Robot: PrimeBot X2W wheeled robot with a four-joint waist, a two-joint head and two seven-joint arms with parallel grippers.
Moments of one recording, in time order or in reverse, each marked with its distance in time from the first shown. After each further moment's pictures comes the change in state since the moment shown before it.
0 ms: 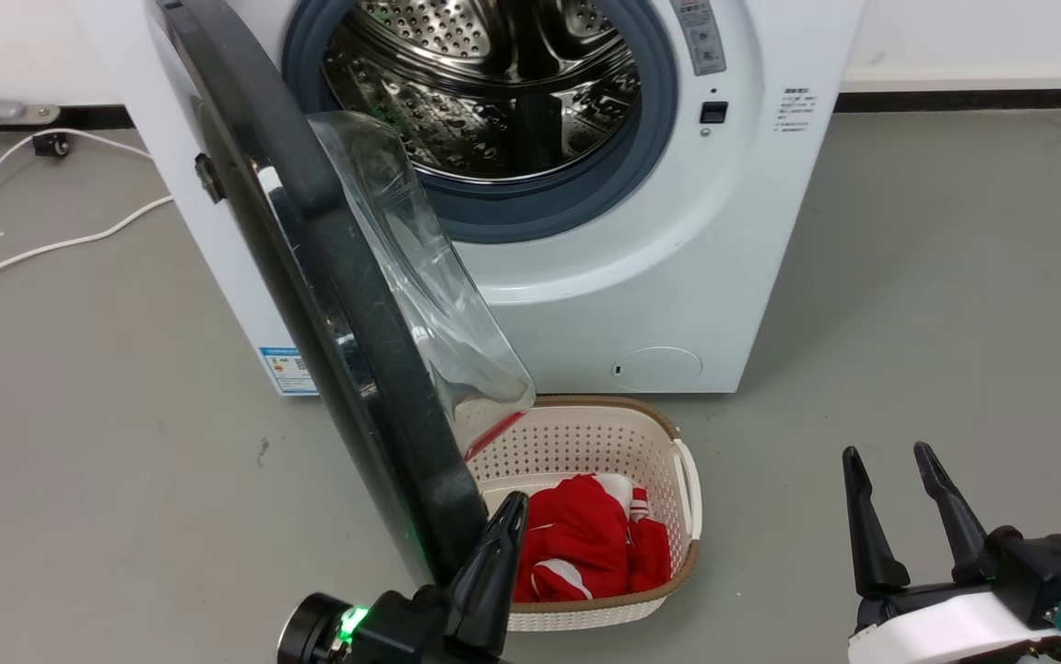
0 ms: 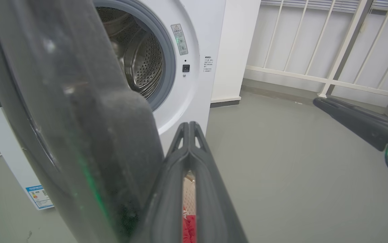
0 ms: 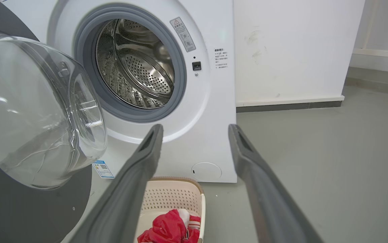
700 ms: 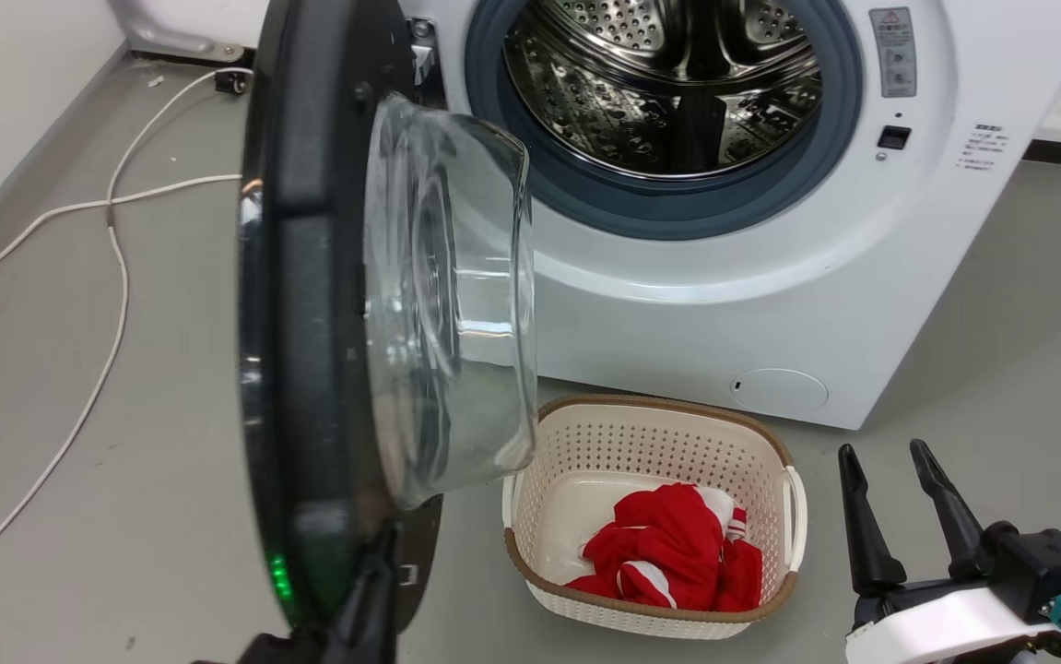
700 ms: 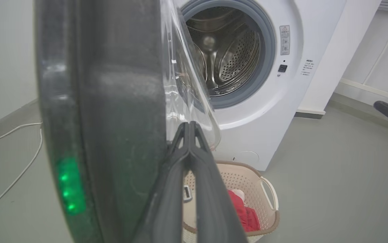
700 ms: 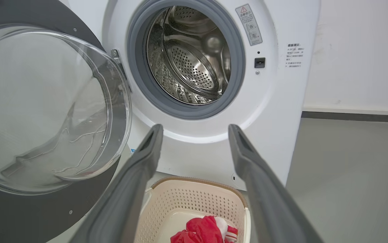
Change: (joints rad) left arm 0.156 0.064 0.114 -0.134 -0.053 0.099 0.006; right arm -0.004 0.001 0.003 -0.006 -0.005 0.000 0.011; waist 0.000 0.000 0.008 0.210
